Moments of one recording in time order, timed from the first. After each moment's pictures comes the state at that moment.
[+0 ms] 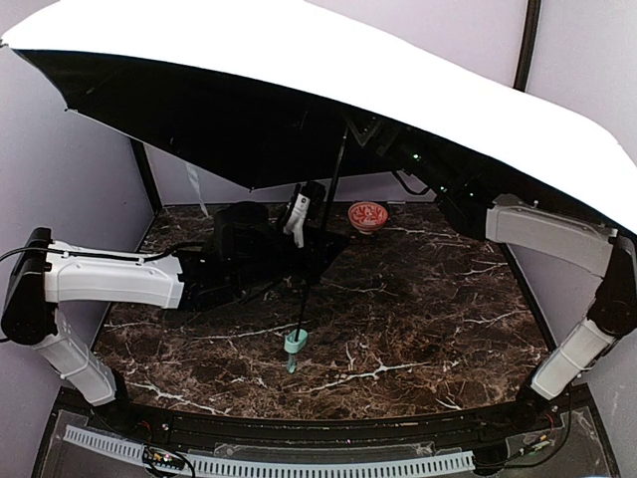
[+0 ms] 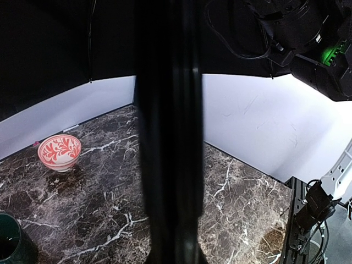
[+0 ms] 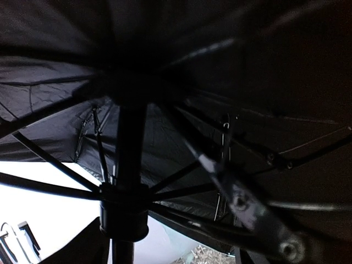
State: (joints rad) left arm -1.03 1.56 1.05 0.37 -0.02 -0.22; right arm 0.71 1.56 1.32 0.67 -0.27 0.53
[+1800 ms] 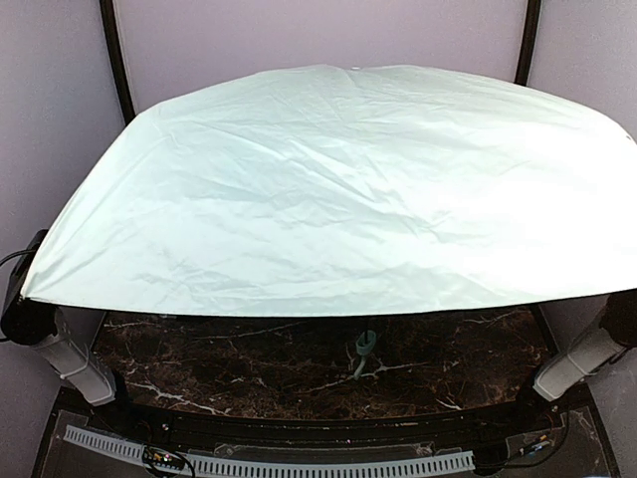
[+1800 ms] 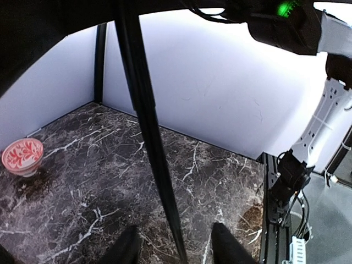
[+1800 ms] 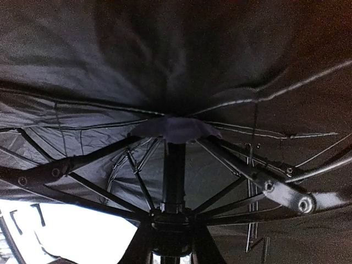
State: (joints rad) left arm -1.04 1.56 0.97 0.46 0.16 -0.17; right arm 0.72 1.46 1.25 0.65 -0.36 0.42
